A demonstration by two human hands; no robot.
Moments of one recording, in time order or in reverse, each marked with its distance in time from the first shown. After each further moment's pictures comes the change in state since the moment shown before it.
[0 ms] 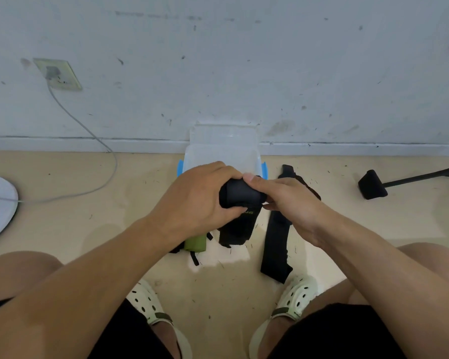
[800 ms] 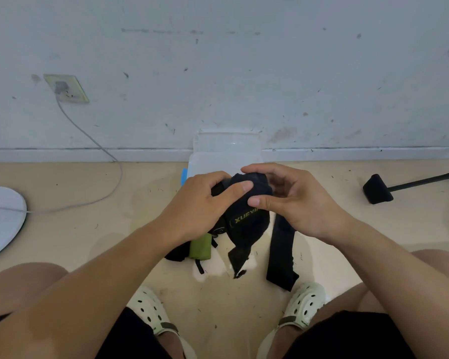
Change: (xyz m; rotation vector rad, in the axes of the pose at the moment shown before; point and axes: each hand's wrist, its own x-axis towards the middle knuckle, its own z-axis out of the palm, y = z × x) left_hand 0.006 0.005 -0.010 -0.457 -0.060 -0.305; right_hand -0.008 -0.007 -0.013 -0.061 -0.033 -0.452
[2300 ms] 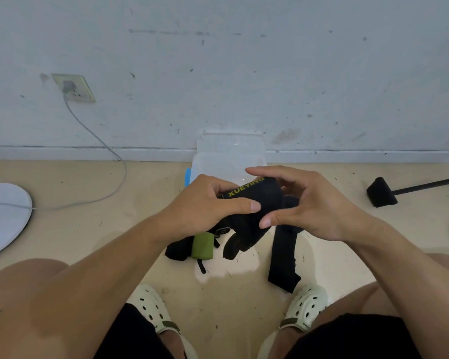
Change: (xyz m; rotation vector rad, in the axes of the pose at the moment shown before) left_hand -0.008 0.014 -0.013 -0.202 -0.241 -0.151; right_hand -0.005 -0.009 -0.014 -0.162 -0.110 -0.080
